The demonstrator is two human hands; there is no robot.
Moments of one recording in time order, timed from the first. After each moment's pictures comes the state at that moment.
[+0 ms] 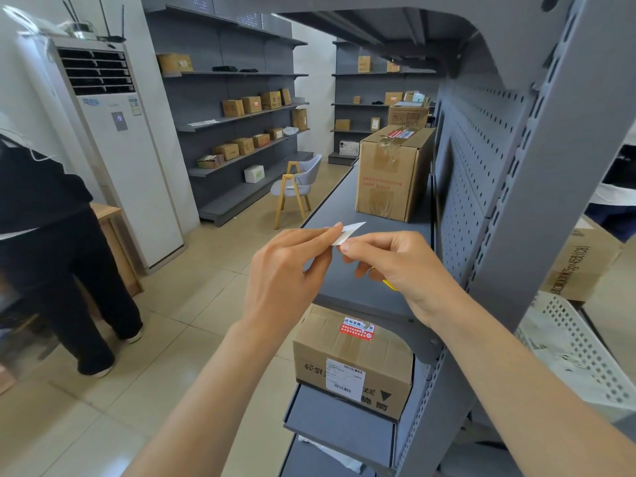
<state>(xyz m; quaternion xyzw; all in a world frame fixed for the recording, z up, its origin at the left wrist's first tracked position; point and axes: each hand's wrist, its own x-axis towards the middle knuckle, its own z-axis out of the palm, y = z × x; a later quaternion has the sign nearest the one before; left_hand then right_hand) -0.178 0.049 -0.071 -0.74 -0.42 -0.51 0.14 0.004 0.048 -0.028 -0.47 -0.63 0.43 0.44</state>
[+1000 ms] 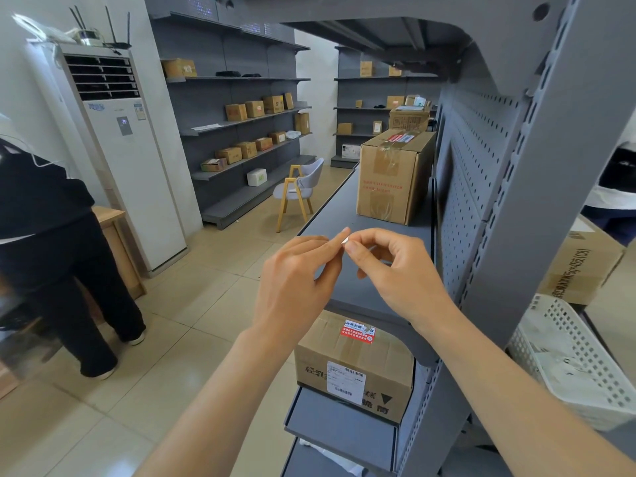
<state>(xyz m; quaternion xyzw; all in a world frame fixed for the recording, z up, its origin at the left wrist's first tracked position) -0.162 0.040 -0.066 -0.74 -0.43 -0.49 0.14 0.003 0.043 -0.039 -0.42 -0.72 0.28 0.49</state>
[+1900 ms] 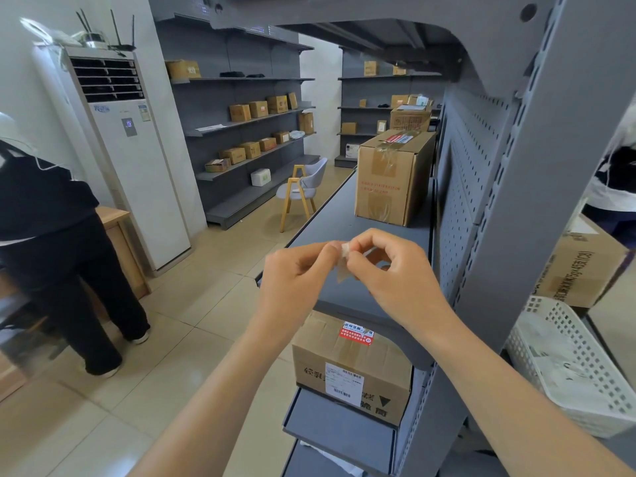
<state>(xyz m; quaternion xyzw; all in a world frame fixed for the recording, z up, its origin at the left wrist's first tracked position) -0.146 0.026 -0.050 -0.64 -0.46 -0.57 -0.21 0.008 0.041 -0.038 -0.42 -0.73 0.23 0.48</state>
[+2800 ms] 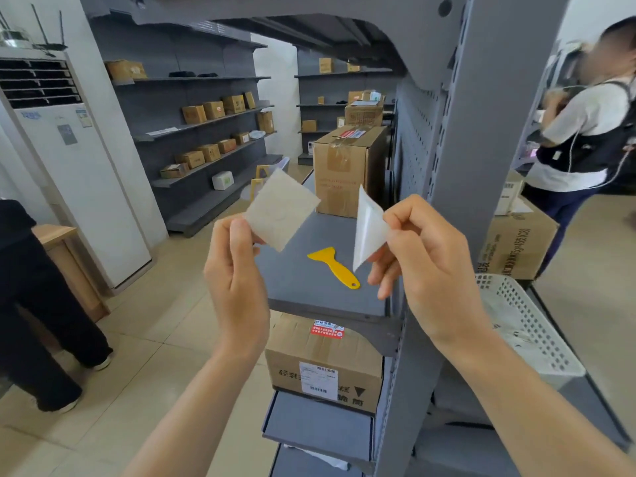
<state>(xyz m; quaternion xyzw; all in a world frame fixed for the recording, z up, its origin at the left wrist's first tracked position) -0.126 0.018 -0.047 -0.49 -0.42 -0.74 -0.17 0.054 -0.010 -0.009 -0.34 -0.66 0.27 0.62</state>
